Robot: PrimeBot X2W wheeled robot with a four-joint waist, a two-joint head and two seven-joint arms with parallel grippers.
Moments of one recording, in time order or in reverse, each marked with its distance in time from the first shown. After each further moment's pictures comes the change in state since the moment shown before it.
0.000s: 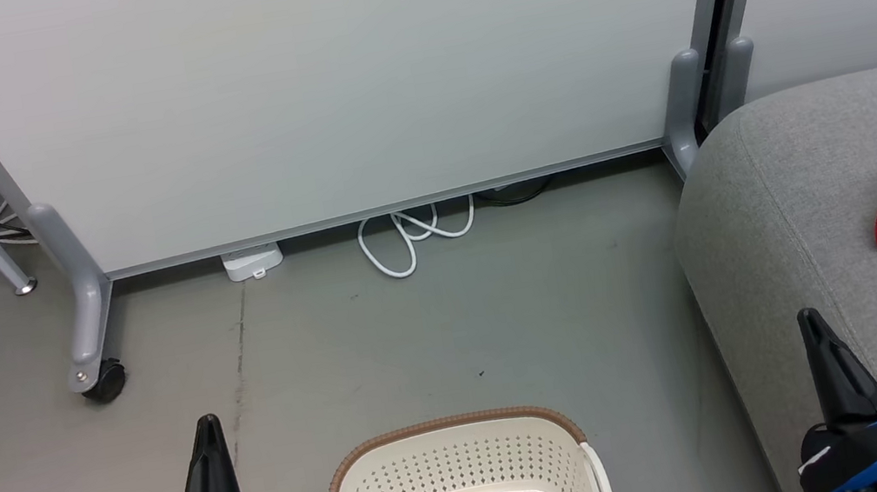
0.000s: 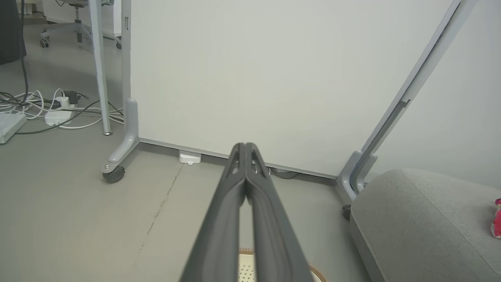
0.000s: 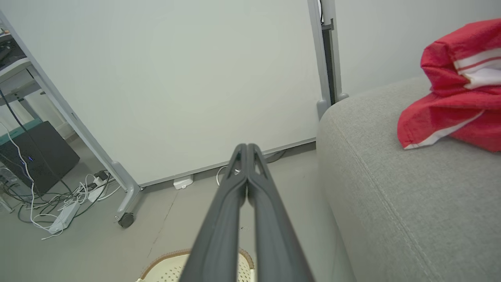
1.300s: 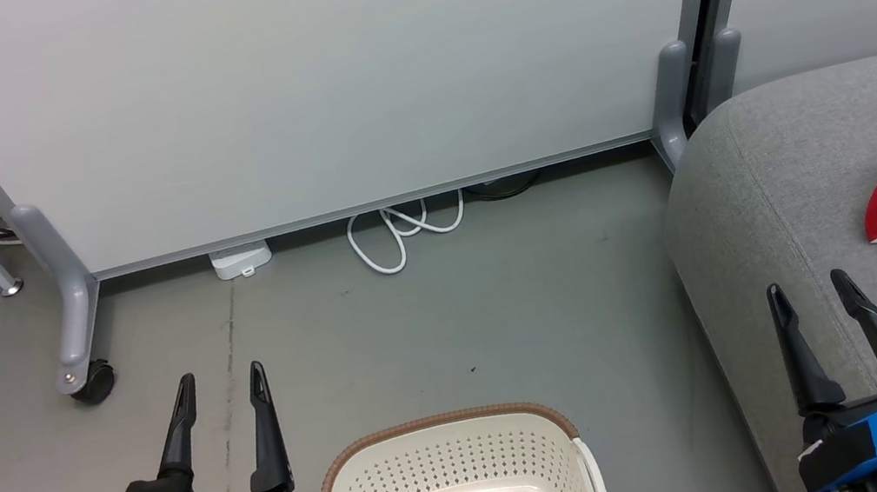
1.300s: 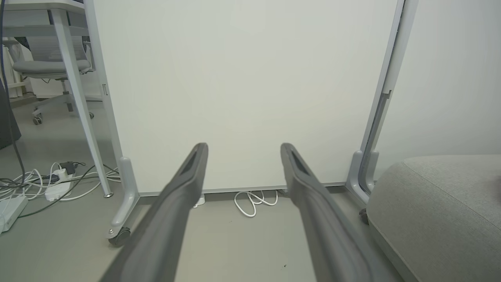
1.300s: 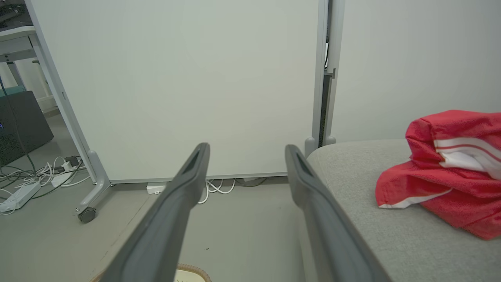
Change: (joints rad) left arm -0.037 0.026 -0.066 -0.056 0.176 0.031 -0.065; right arm -0.014 -0.026 0.005 -0.064 -0.196 0.000 -0.061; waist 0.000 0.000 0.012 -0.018
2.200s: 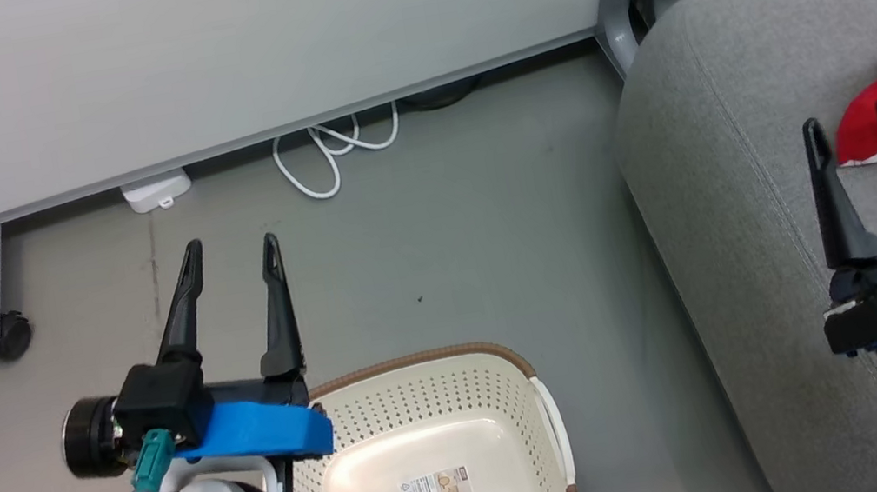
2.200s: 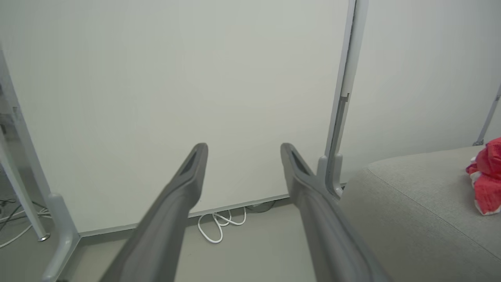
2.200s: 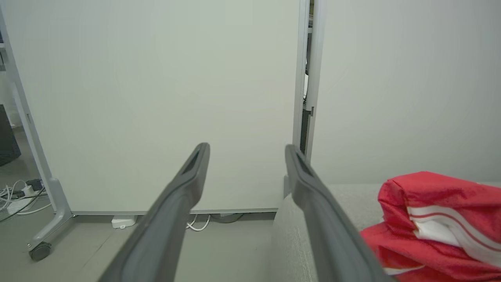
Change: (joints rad) left arm -0.244 0.075 -0.199 -0.013 -0.098 0.101 0.000; right arm -0.227 -0.092 -0.019 -0.049 0.033 0.000 0.000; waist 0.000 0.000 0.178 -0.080
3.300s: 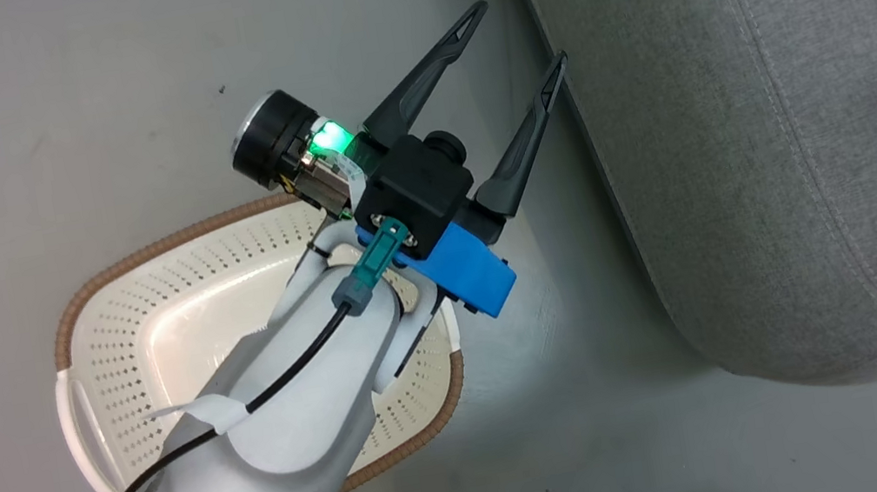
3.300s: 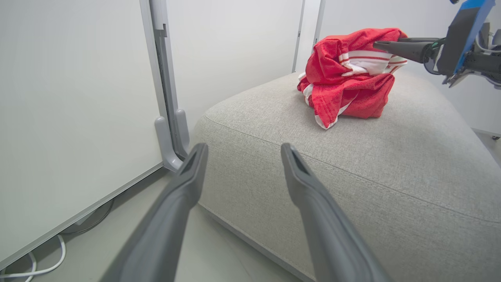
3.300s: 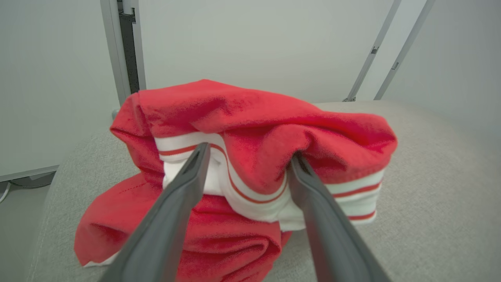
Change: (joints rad) left arm -0.554 0.003 -0.543 0.143 -0.070 -0.070 0.022; right arm -0.493 -0.236 -0.242 0.477 0.052 0.000 0.000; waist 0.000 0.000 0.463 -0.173
